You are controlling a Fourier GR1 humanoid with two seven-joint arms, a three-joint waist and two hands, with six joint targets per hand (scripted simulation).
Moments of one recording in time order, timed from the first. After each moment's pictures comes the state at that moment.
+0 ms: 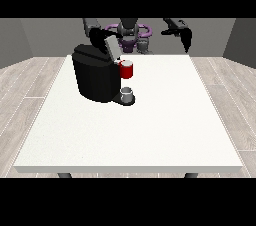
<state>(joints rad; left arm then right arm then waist) -0.25 0.11 0.19 -1.36 0.03 -0.21 -0.09 -0.66 -0.15 -0.07 -1.06 0.03 0.07 -0.08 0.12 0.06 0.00</state>
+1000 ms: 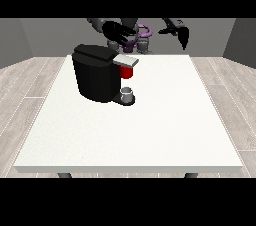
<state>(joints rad) -0.25 0.08 0.14 -1.36 0.01 -0.16 -0.14 -0.79 -0.08 0.00 -1.01 0.13 0.05 -0.05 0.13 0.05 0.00</state>
